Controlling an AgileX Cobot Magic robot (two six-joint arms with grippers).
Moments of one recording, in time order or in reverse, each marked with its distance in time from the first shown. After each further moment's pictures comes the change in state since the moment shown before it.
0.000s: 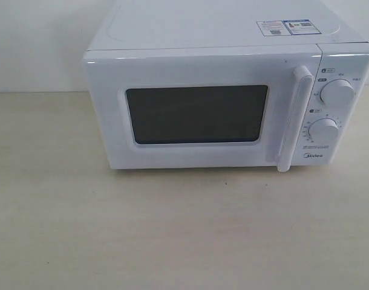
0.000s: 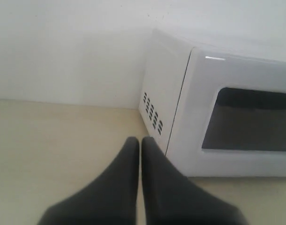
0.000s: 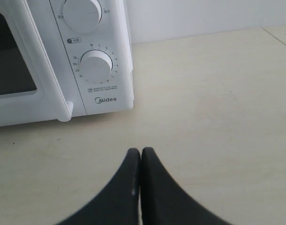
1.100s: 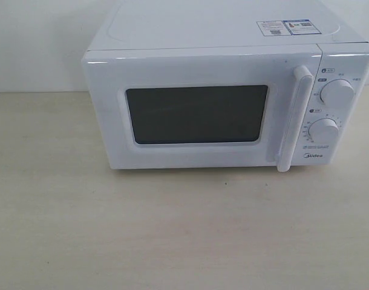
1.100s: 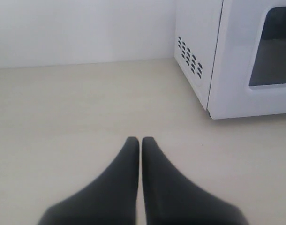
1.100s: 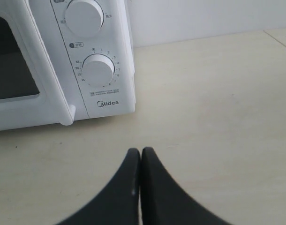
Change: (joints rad) left arm 0.089 0.000 0.002 0.009 0.185 0.187; right arm 0.000 0.000 0.000 0.008 -0.011 0.000
